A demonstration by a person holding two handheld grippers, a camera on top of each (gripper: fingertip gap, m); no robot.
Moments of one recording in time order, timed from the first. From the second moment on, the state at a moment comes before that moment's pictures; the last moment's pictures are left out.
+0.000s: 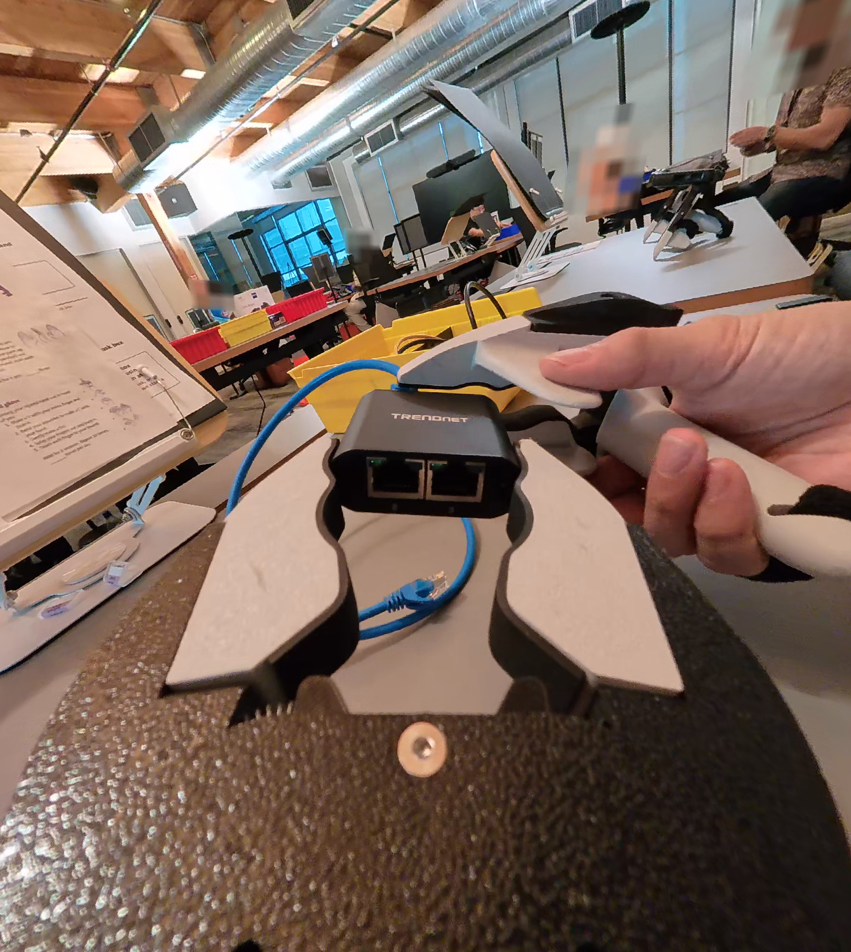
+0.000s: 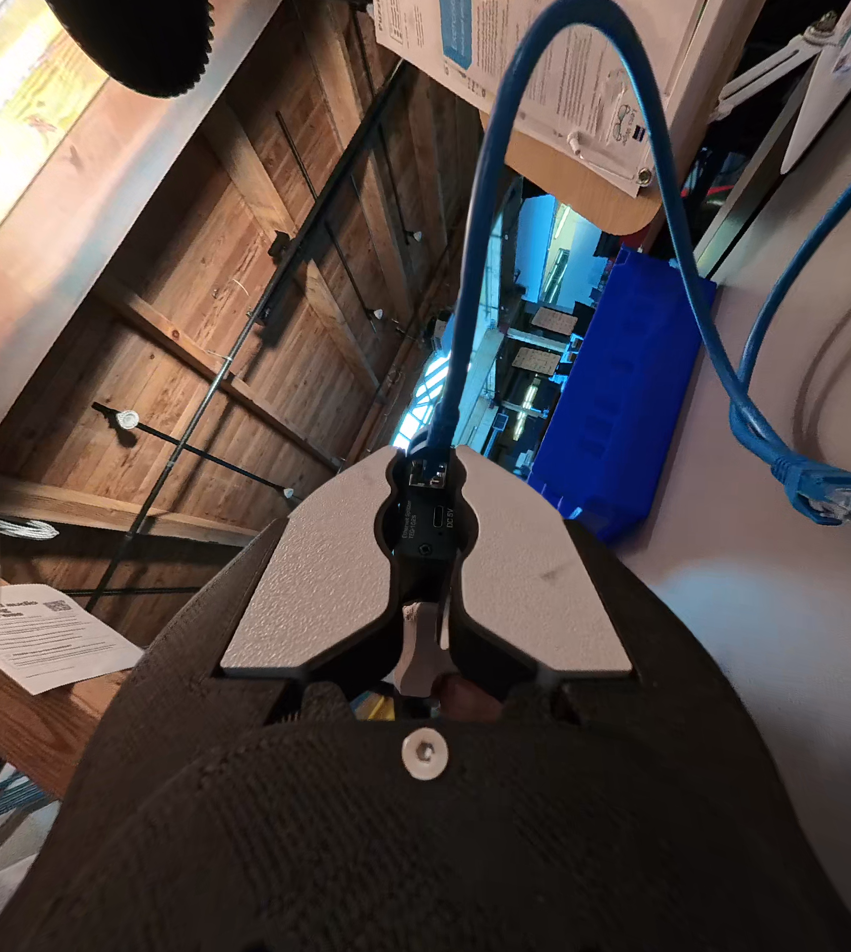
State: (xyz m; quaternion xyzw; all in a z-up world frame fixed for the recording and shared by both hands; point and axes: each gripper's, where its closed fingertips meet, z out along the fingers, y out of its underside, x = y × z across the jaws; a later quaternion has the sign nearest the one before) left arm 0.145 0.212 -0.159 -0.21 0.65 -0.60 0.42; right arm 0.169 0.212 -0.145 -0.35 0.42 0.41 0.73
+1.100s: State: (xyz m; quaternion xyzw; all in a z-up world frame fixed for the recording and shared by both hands) left arm 0.161 0.221 -0.183 -0.25 0.67 -0.54 0.45; right arm 0.182 0.225 -0.166 -0.42 0.37 0.37 0.74
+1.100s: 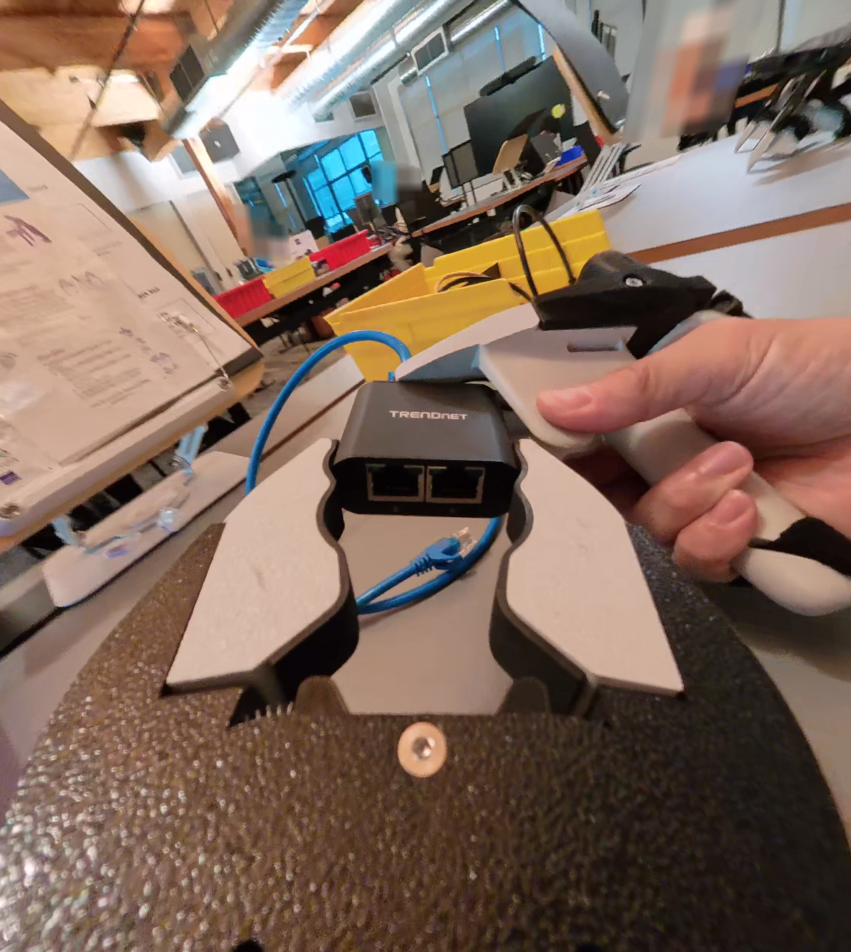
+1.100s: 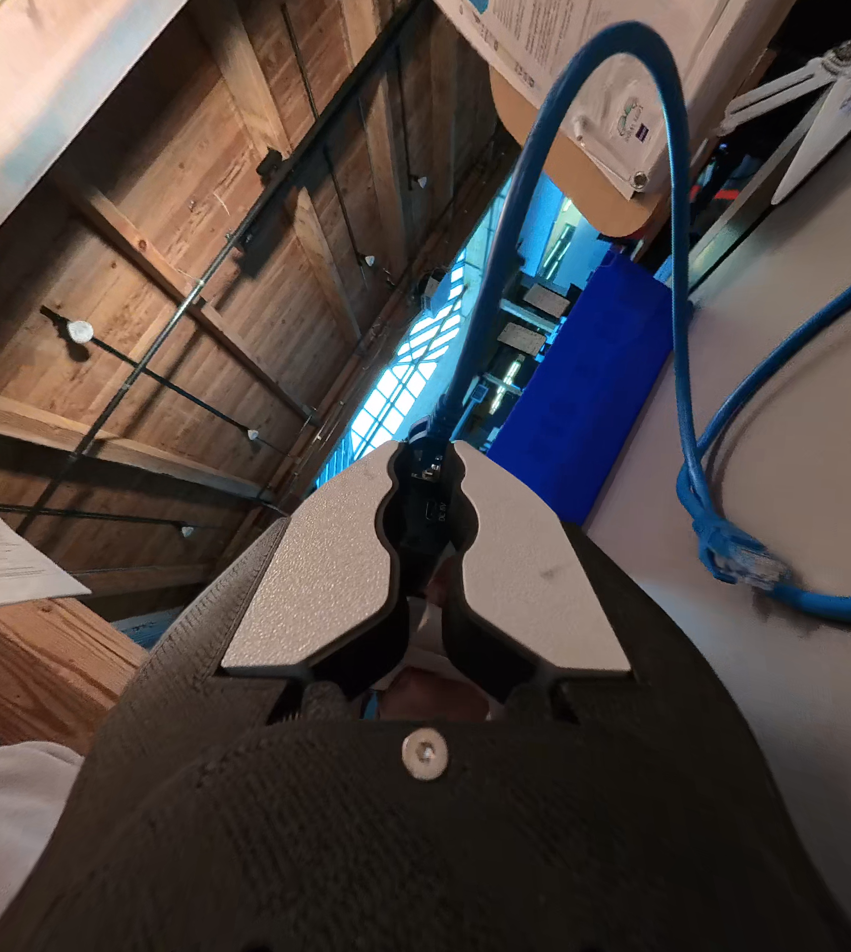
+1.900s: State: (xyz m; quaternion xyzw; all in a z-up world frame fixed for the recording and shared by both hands) left arm 0.162 0.220 -0.177 -0.24 0.65 -0.53 0.49; right arm 0.180 0.221 -0.152 -0.46 0.31 0.33 0.76
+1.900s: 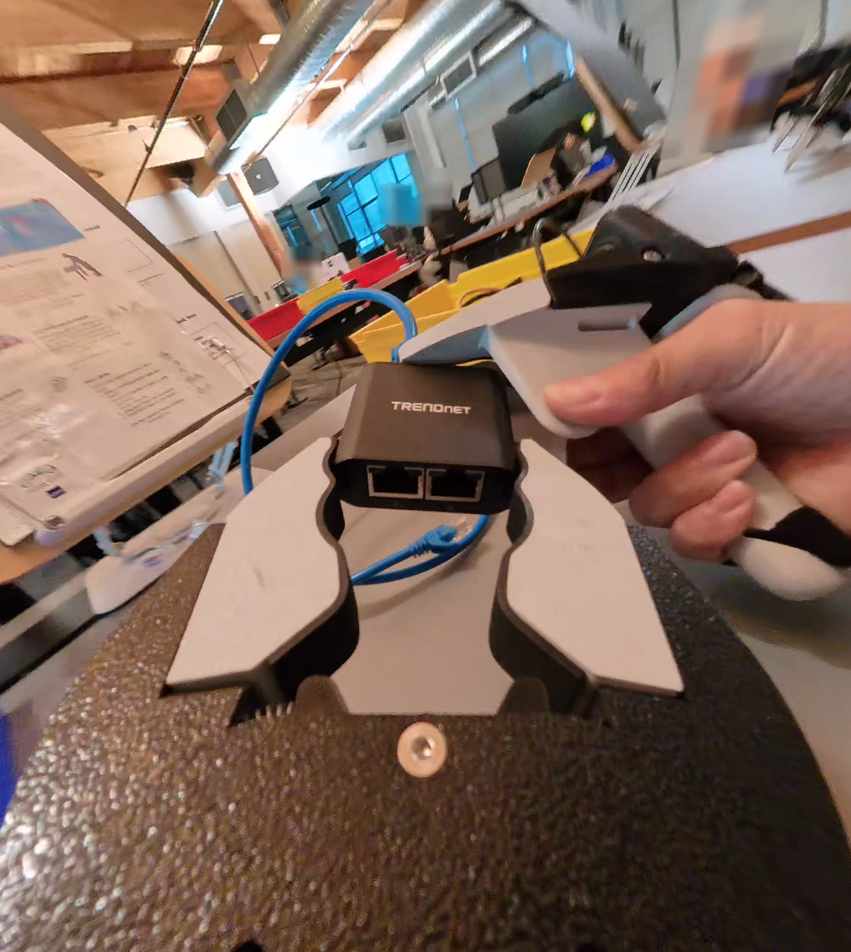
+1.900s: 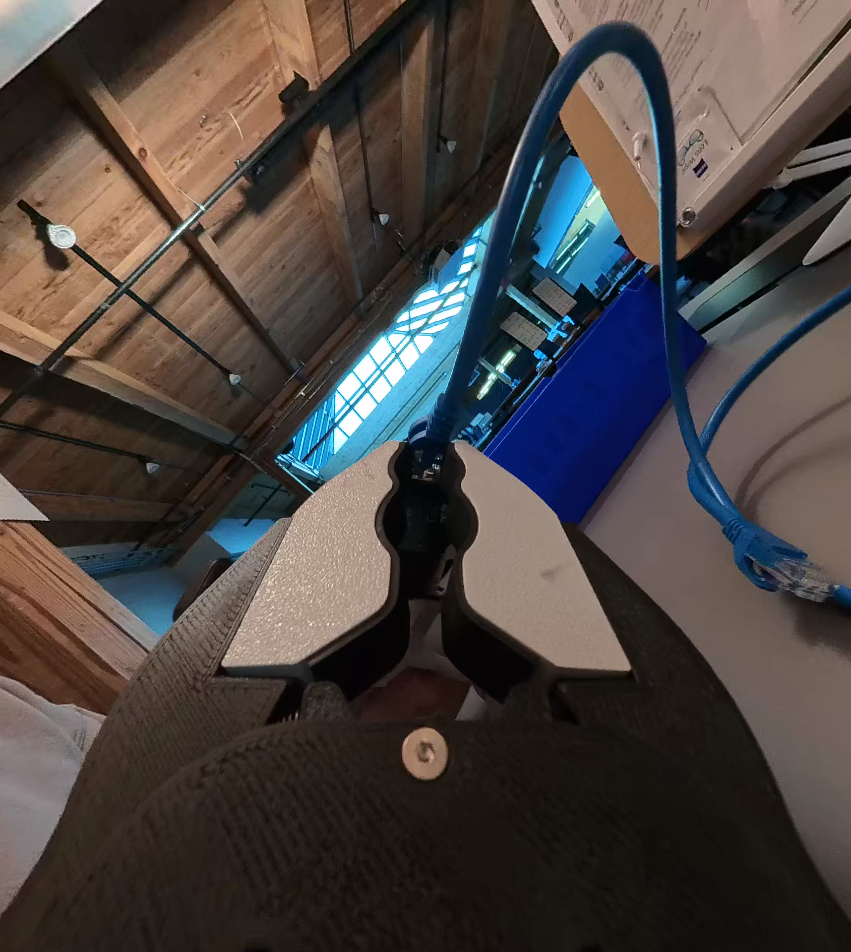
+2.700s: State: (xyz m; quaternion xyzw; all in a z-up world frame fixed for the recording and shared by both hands) left arm 0.161 0.264 -0.170 -0.29 0.61 -0.56 0.48; right arm 0.229 0.086 -0.042 -0.63 0.18 0.04 0.76
